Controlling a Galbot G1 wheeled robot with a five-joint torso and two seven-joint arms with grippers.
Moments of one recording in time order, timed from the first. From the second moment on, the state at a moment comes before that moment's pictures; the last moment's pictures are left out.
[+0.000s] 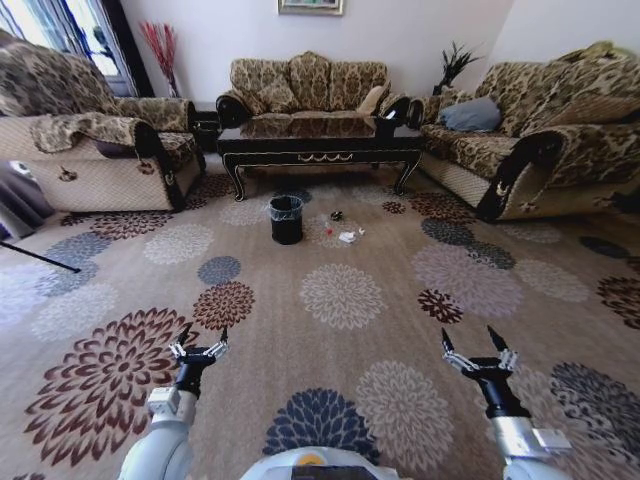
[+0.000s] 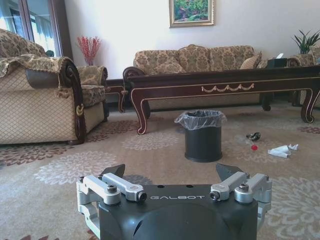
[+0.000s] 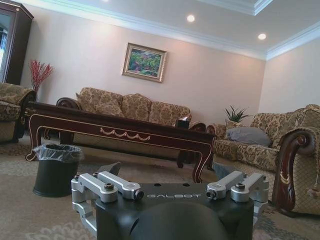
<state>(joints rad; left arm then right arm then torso) 1.74 -1.23 -0.60 -2.16 -0.26 -0.01 -0.18 -1.84 1.37 0.96 2.09 0.32 0.36 -0.19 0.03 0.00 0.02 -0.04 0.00</state>
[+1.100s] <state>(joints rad) 1.72 -1.25 -0.59 -2.11 -0.25 -0.10 -0.20 -1.84 1.35 0.96 2.08 0.34 0.36 -0.21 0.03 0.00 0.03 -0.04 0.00</state>
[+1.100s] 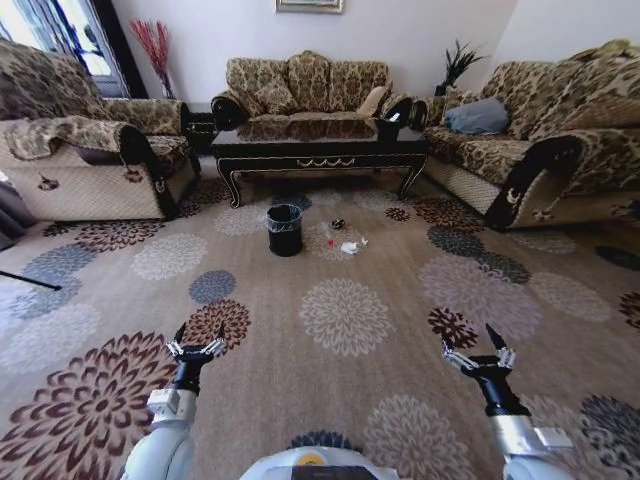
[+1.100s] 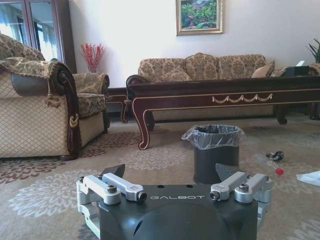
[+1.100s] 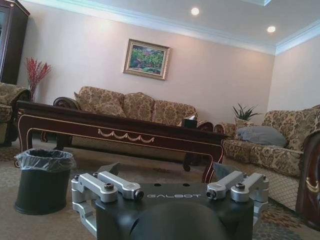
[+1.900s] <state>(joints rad) 1.71 -1.24 -0.60 -2.11 -0.26 -0.09 -0.20 -1.83 1.36 0.96 2.07 0.33 0.35 -0.20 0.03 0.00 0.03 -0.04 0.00</state>
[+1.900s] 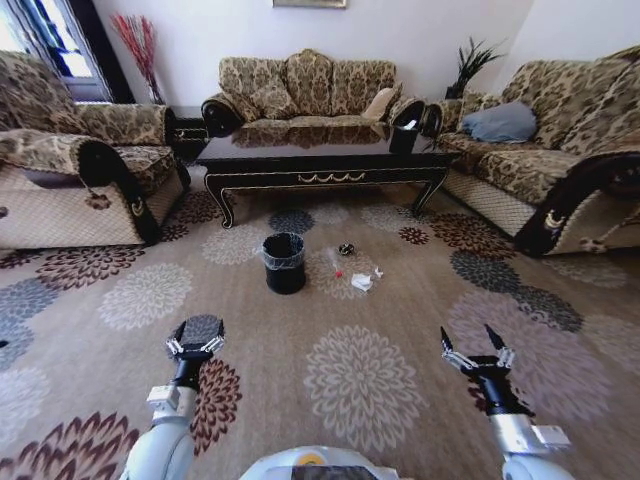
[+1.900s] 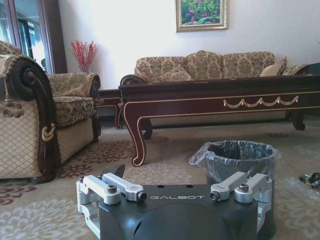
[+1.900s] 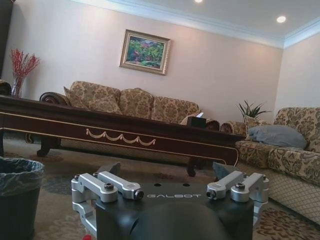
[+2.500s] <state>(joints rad) 1.72 -1.23 -0.60 -2.12 -0.26 -0.09 -0.20 -1.83 1.37 0.95 2.08 0.31 0.35 -0.20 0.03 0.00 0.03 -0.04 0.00</state>
